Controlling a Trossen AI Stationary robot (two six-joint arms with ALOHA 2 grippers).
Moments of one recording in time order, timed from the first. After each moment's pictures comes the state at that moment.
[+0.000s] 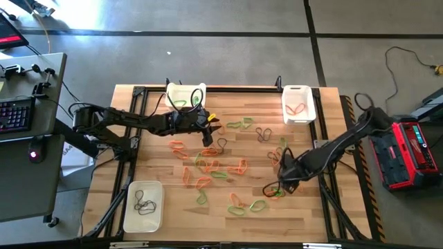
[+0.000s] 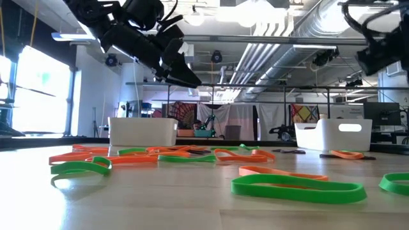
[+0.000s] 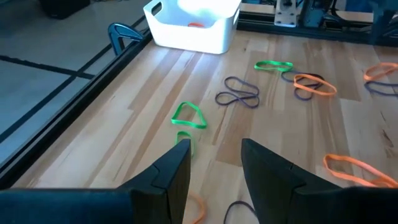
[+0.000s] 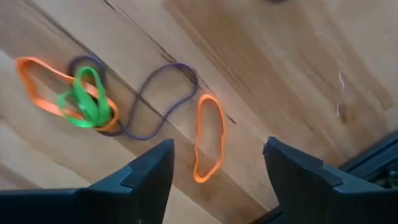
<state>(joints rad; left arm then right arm) 0.19 1.49 0.76 0.28 -0.14 -0.01 0.53 1.36 0.82 -1.06 -0.07 1.25</state>
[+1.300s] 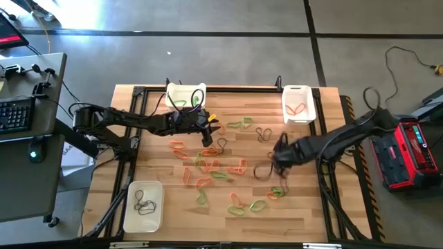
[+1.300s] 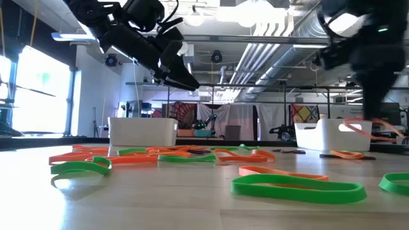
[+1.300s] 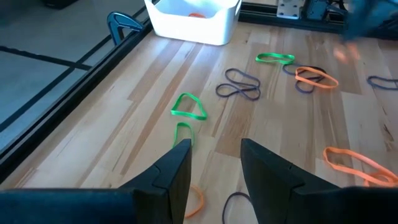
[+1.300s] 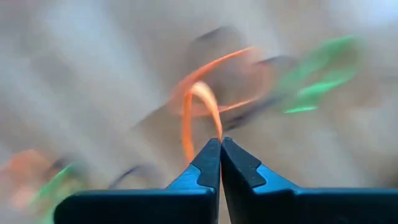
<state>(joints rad) 0.19 1.49 0.76 0.25 -0.14 -0.02 0.26 1.28 0.81 -1.06 0.21 0.93</state>
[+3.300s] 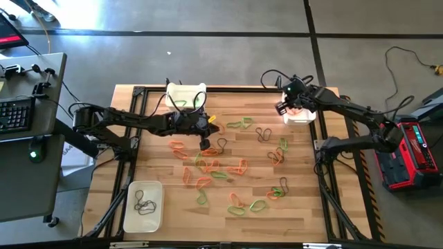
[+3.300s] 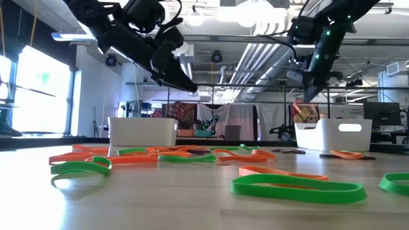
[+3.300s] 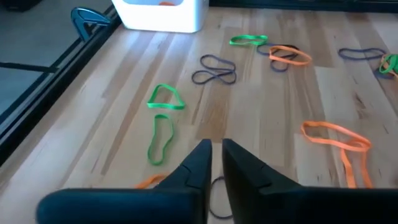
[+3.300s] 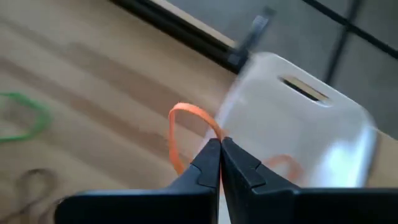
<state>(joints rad) 0.19 1.49 0.76 0.21 -0.04 0.06 -0.71 1.19 0.88 -0.72 0.31 0.20</state>
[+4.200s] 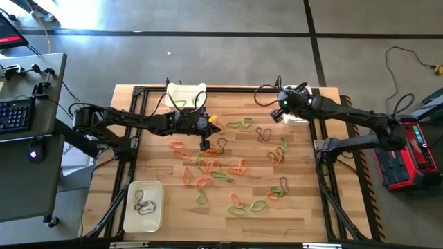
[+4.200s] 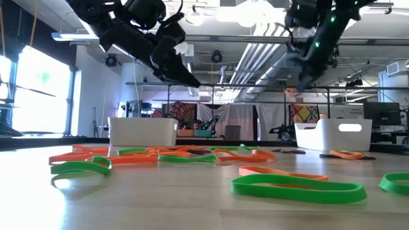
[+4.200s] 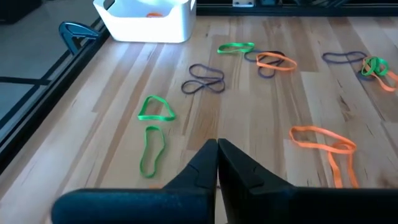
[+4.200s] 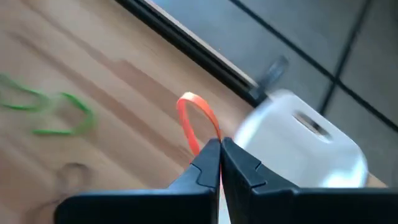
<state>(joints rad) 0.18 1.49 0.78 0.21 -0.01 0.09 -0.50 1.15 0.88 -0.74 0.51 0.23</state>
